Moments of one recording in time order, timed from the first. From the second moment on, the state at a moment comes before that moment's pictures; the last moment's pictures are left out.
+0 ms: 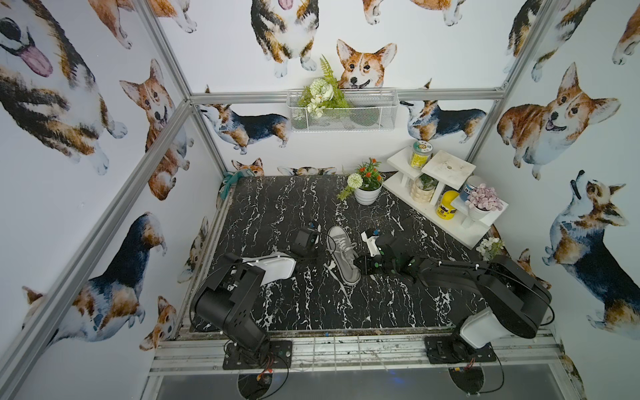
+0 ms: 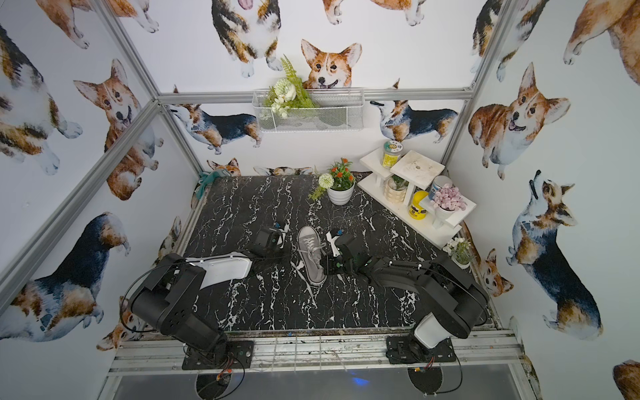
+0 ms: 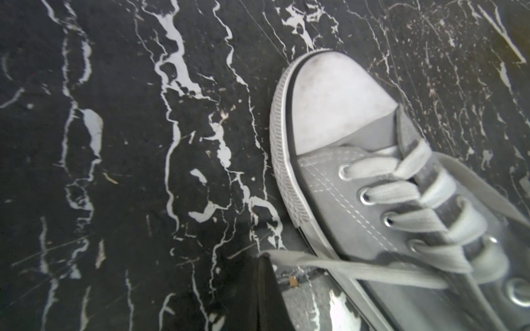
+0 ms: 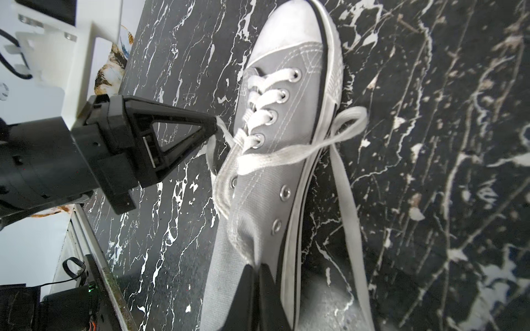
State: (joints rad) left arm -0.45 1.60 0.68 0.07 0.01 -0.32; right arm 0.72 1.52 0.66 0.17 -0.22 0.64
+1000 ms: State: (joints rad) left arm -0.44 1.21 0.65 -0.13 0.02 -0.42; right arm 0.67 1.58 0.73 -0.09 -0.08 0.33
